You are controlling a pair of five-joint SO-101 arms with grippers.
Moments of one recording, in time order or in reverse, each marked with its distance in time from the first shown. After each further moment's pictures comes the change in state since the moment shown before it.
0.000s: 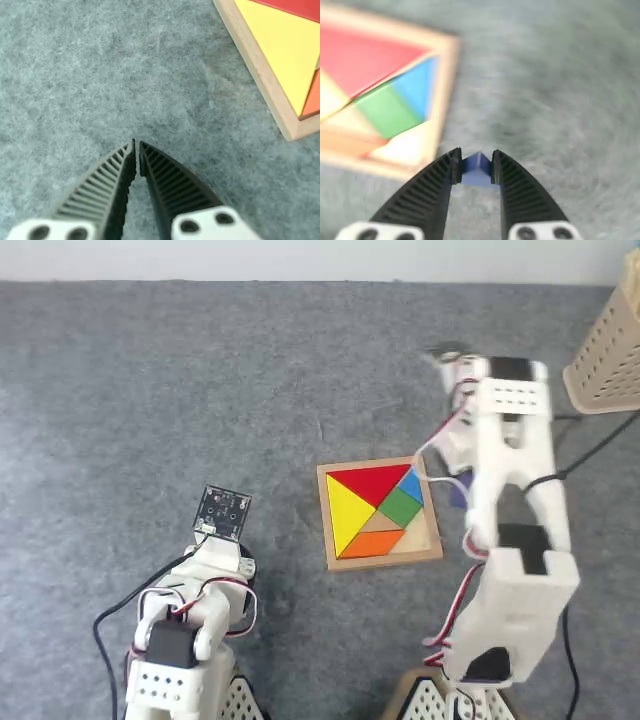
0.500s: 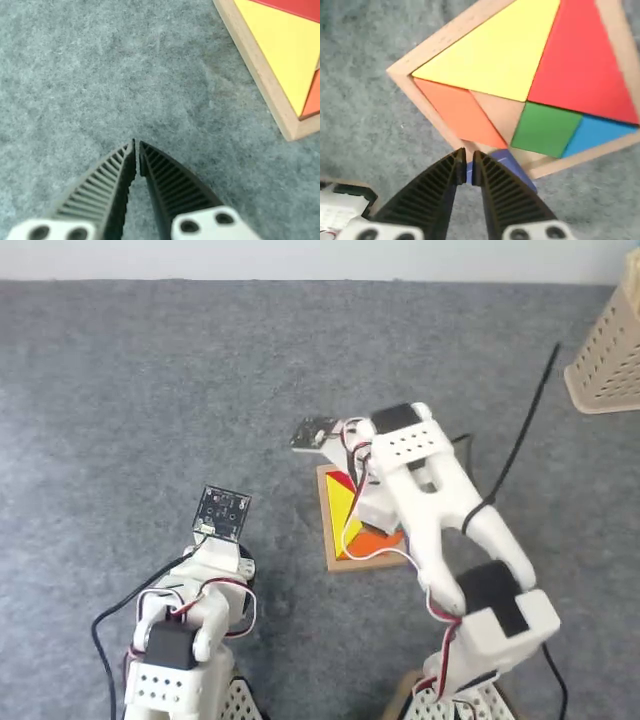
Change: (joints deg) left arm 0.0 0.0 0.0 0.0 0.0; right arm -21.5 -13.5 24.6 -6.9 11.4
